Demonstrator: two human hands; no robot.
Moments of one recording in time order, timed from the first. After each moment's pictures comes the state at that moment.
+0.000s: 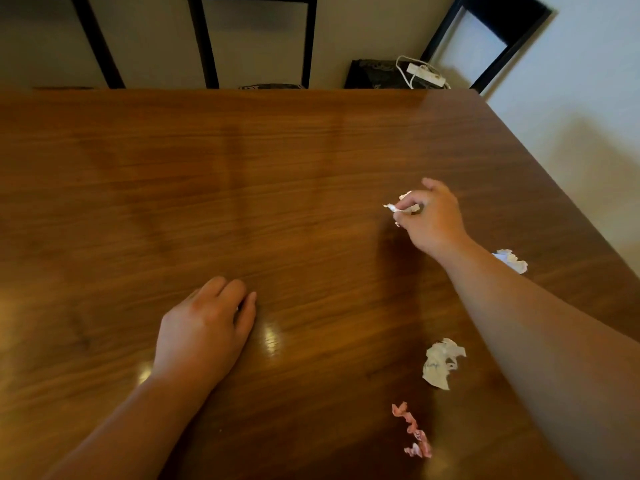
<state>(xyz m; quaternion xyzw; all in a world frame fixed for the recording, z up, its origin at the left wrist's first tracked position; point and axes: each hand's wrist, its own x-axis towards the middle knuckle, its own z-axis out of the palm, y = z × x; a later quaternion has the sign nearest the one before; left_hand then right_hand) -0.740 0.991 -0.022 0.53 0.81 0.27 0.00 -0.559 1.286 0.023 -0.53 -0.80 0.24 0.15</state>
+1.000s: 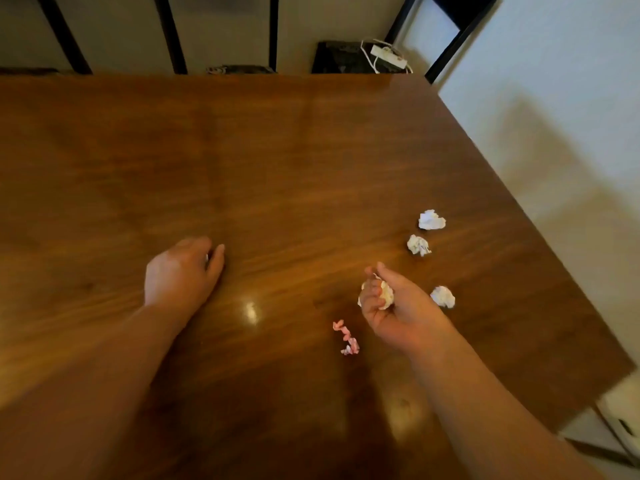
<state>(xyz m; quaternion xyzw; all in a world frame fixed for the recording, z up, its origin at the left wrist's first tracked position) -0.739 0.989 -0.014 0.51 0.83 0.22 0.01 -0.456 1.105 0.084 -0.54 -0.04 0.81 0.22</state>
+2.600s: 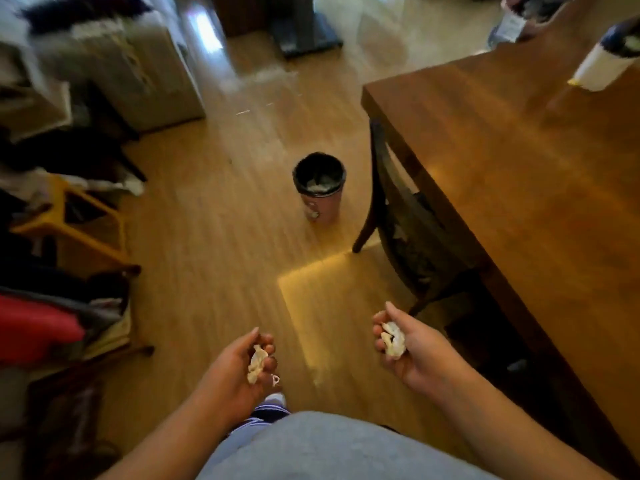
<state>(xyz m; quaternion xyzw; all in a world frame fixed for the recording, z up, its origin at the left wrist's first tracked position) -0.067 0.343 0.125 -0.50 0.21 0.84 0.05 -0.218 0.564 0.146 -0.25 -0.52 0.66 -0.49</state>
